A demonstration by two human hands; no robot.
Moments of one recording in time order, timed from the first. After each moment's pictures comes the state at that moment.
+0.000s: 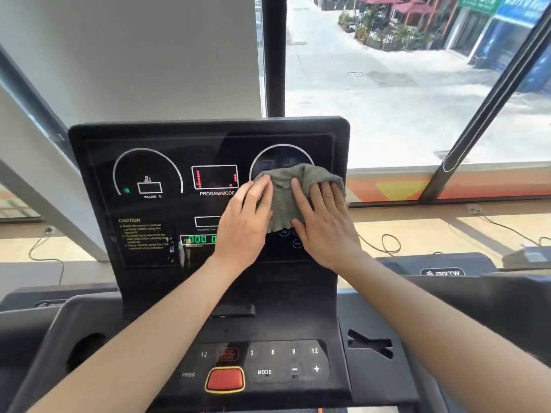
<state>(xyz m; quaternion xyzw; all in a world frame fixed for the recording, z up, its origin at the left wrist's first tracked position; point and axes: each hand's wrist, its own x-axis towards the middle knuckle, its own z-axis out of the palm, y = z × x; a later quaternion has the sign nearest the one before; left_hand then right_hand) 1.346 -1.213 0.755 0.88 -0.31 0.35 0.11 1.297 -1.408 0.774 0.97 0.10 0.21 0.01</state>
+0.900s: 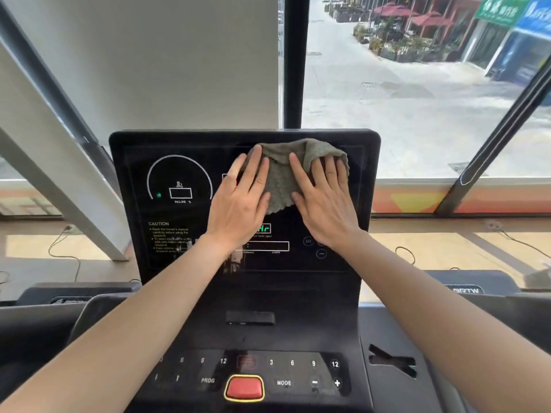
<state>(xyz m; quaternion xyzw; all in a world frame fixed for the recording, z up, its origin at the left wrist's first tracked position) 1.384 -1.163 0.801 0.90 -0.28 0.33 0.05 1.344 -1.367 0.815 0.96 0.10 0.27 -0.02</state>
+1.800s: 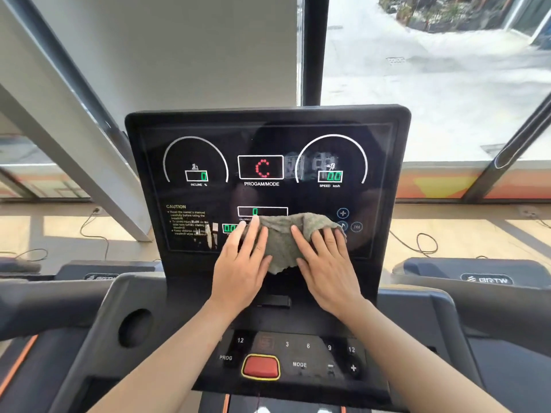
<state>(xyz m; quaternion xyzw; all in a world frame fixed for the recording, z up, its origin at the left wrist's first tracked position) 1.298 -1.116 0.683 0.92 -0.25 0.30 -0.02 1.260 -1.332 0.706 0.97 0.13 0.17 -0.07</state>
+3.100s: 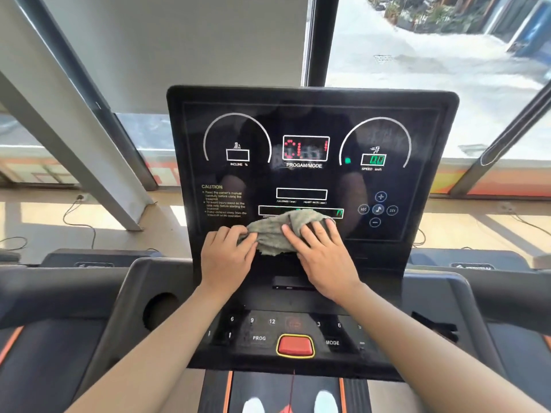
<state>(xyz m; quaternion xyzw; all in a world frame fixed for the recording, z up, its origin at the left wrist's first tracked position) 1.309 -1.021 0.667 0.89 -0.24 0.39 0.09 1.267 -1.259 0.693 0.97 0.19 0.14 0.04</state>
